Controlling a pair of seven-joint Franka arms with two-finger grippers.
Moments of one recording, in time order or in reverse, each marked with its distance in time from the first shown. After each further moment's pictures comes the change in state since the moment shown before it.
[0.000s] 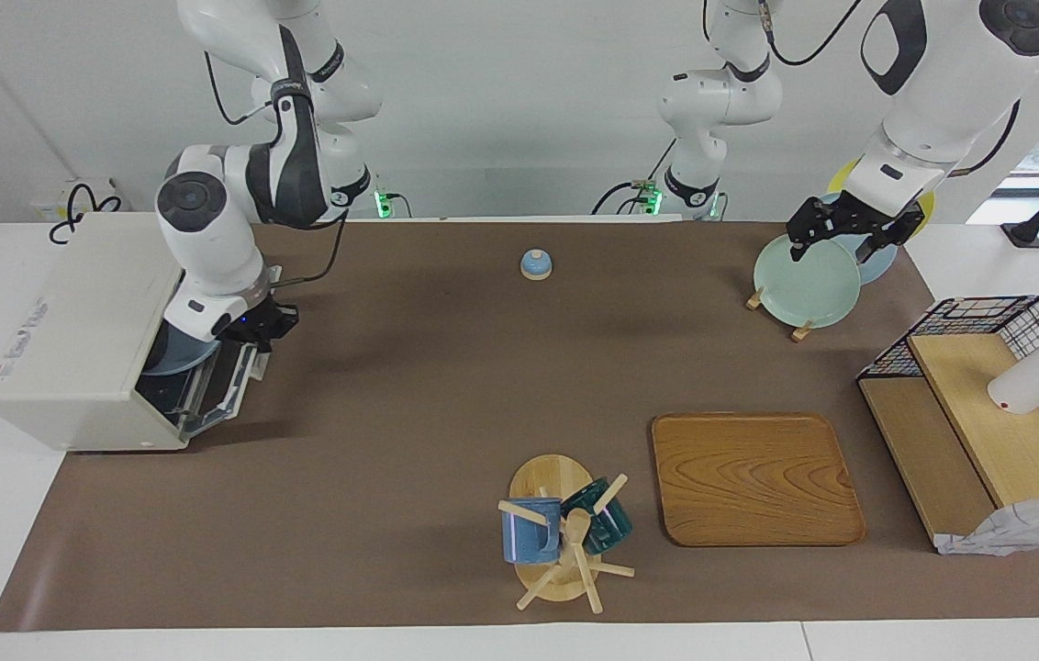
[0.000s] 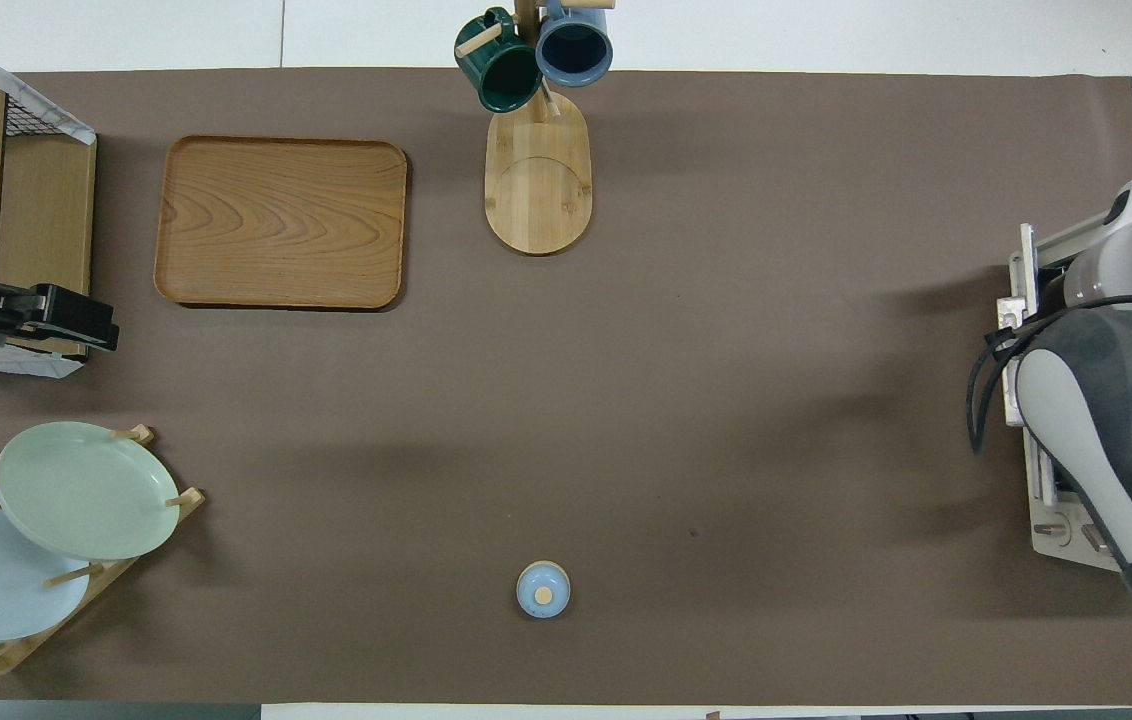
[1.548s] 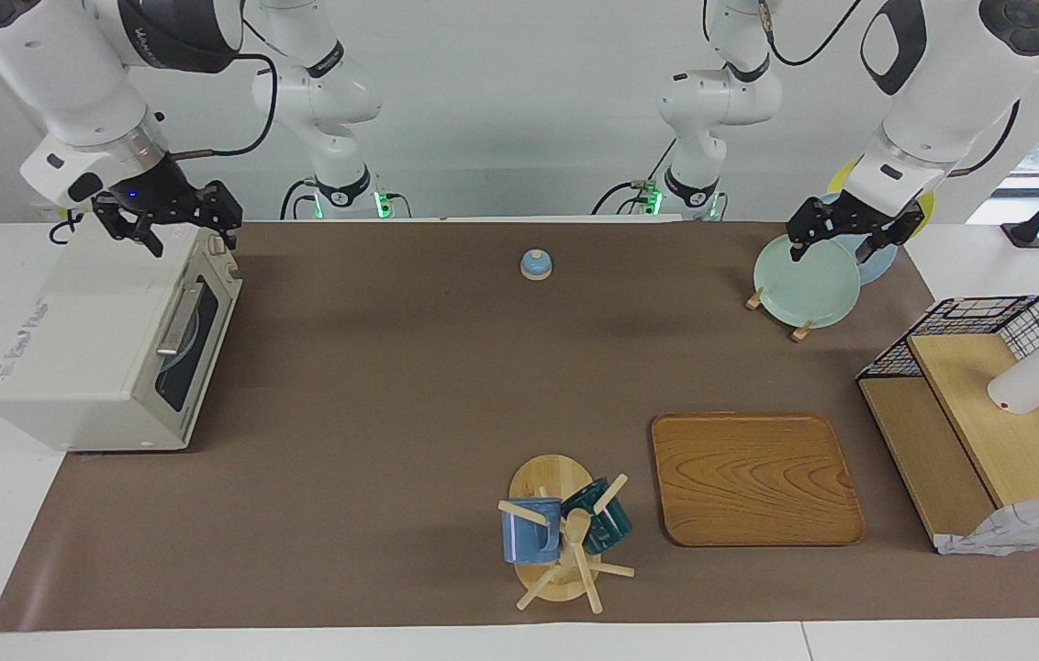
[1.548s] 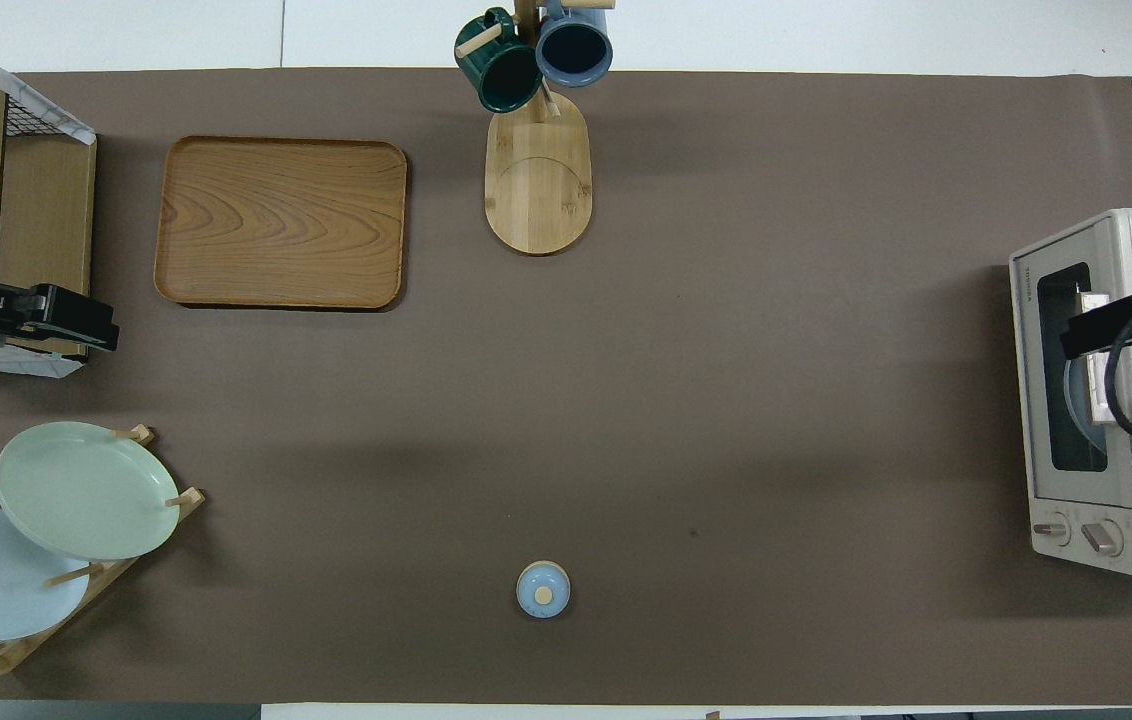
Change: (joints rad) left arm 0.000 0.000 0.000 0.000 0.000 0.000 0.000; right arm 0.018 -0.048 -0.001 0.341 0.117 -0.412 0.141
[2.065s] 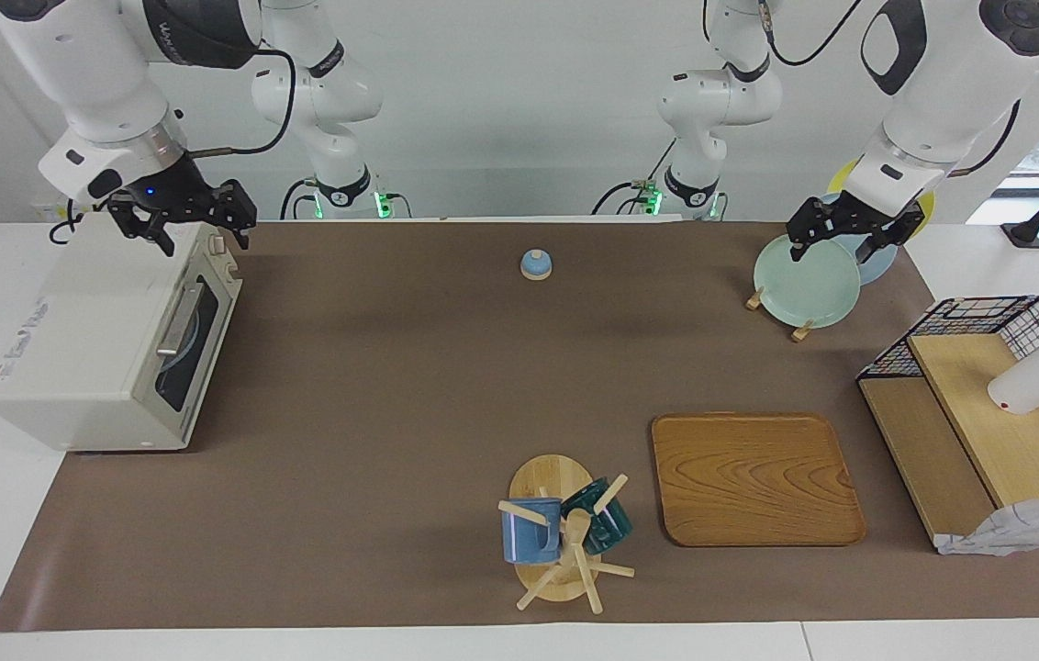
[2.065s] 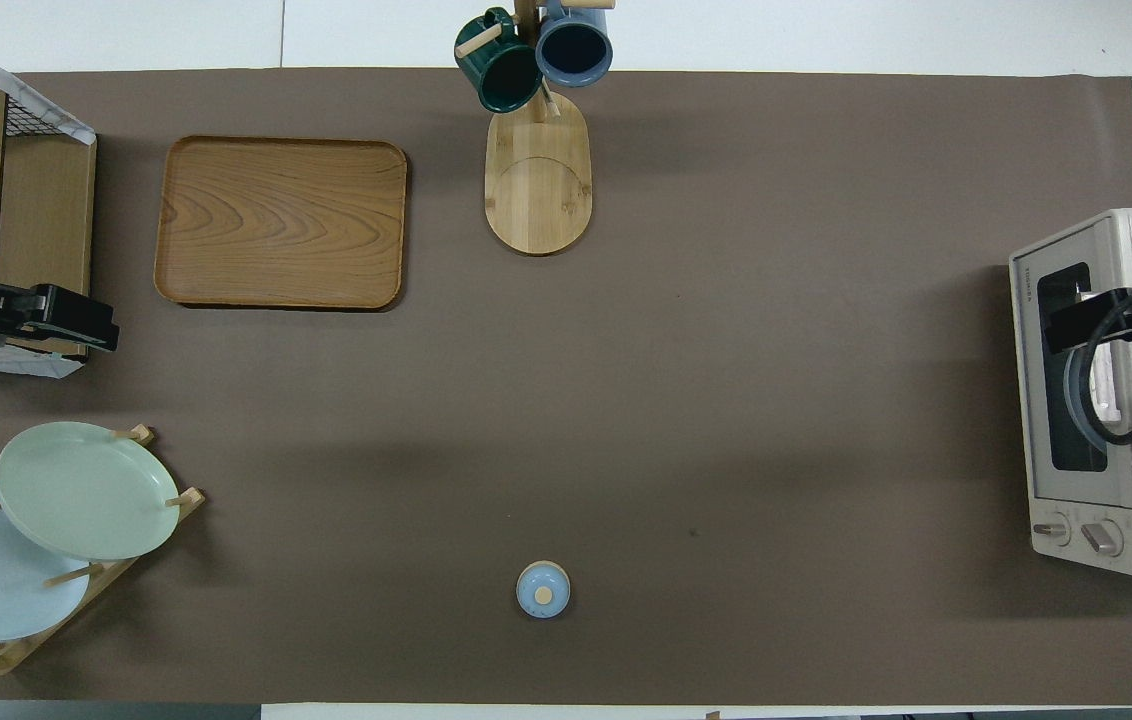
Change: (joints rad) left arm 0.000 0.000 0.000 0.000 0.000 0.000 0.000; right arm 0.045 0.002 -0.010 0.019 -0.017 0.000 0.011
